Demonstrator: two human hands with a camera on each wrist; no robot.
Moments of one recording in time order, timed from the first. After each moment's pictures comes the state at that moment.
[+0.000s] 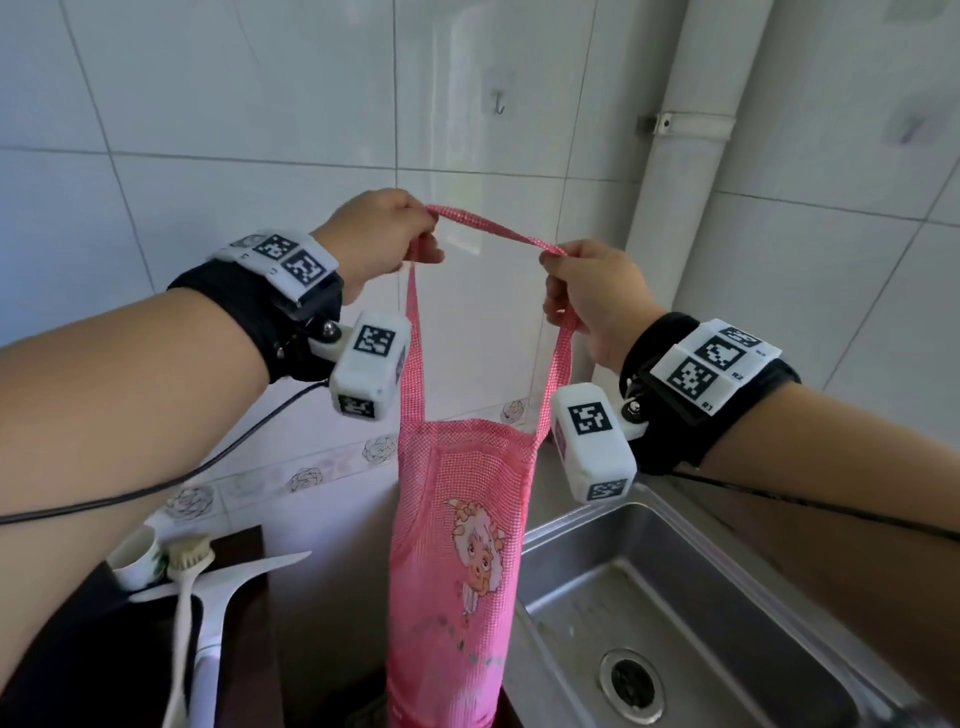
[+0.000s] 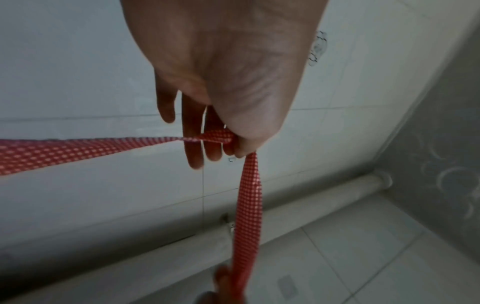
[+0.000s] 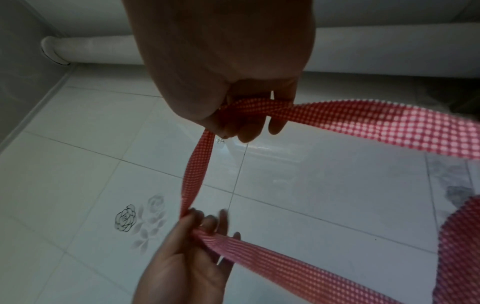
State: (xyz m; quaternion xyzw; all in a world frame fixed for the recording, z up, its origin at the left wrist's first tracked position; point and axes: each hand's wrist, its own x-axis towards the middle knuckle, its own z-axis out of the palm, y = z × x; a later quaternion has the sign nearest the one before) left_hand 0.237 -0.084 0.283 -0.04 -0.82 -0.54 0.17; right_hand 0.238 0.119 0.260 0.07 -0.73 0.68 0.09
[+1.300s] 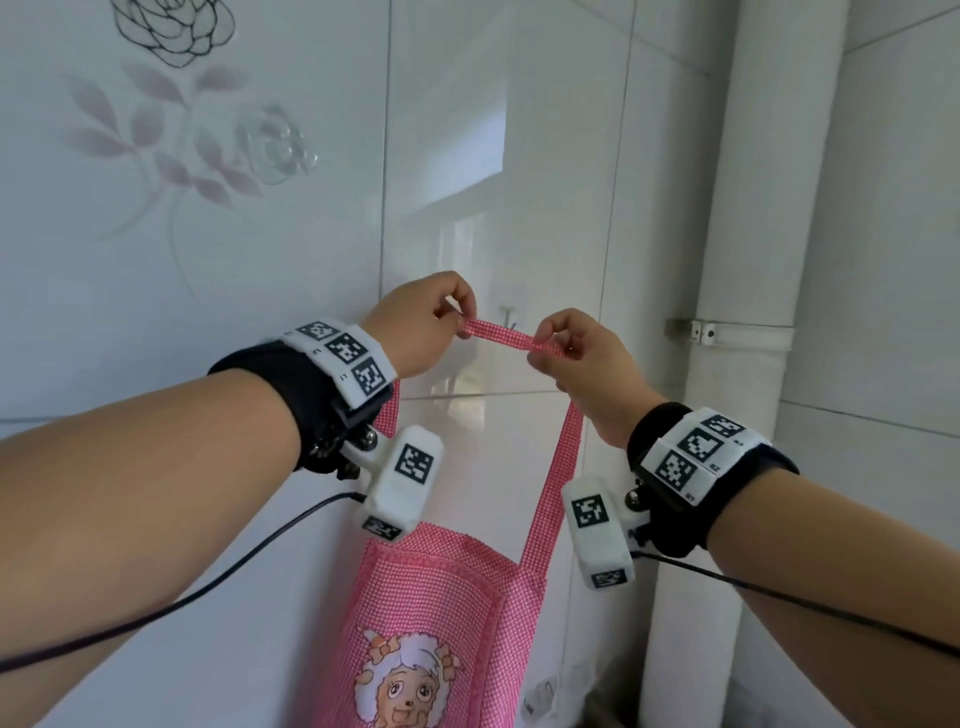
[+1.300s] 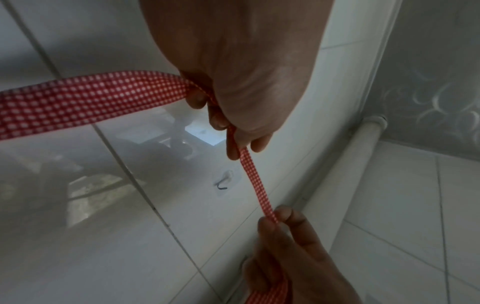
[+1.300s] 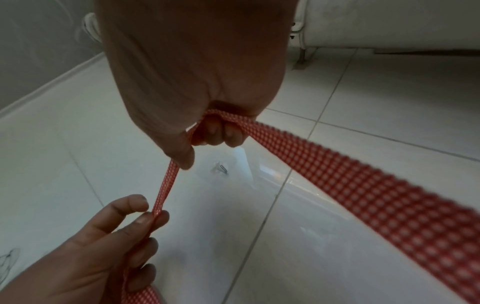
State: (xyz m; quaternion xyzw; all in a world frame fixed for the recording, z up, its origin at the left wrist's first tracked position) left_hand 0.020 -0.100 0.392 -0.16 -0.87 -0.32 0.33; right_hand -0.008 0.097 0.356 0.28 -0.74 0.57 0.22
